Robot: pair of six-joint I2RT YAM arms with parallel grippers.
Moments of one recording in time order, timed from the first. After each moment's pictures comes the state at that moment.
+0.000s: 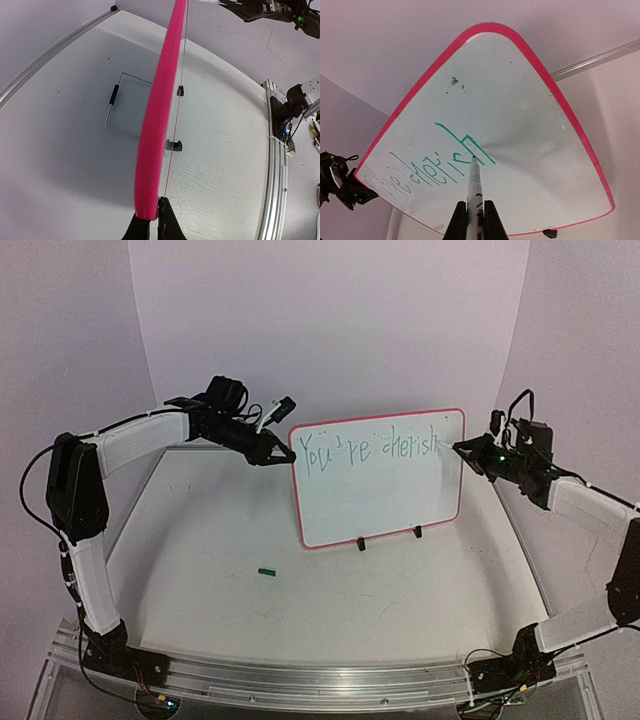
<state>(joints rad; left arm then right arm) -0.51 1.91 1.73 -0.56 0.73 0.24 0.08 1.32 0.93 0.08 -0.44 0.64</state>
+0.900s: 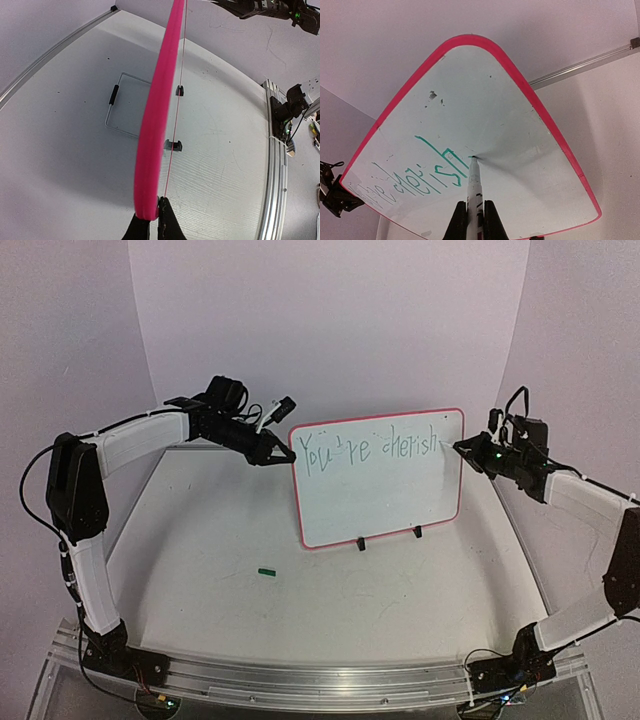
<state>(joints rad) -0.51 1.91 1.73 -0.56 0.73 0.24 0.08 1.38 0.98 0.05 -0.37 0.60</state>
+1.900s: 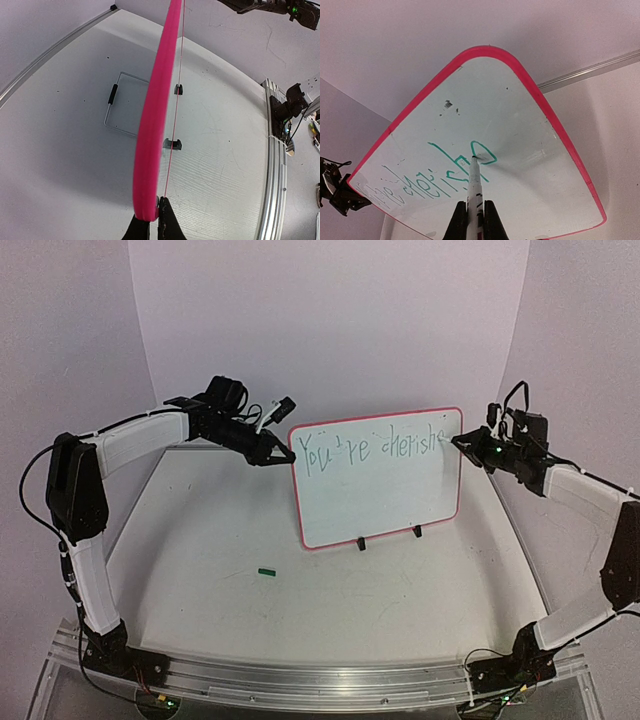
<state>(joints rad) -0.51 1.91 1.73 -0.57 0.73 0.24 0.07 1.41 1.03 0.05 -0.44 0.59</state>
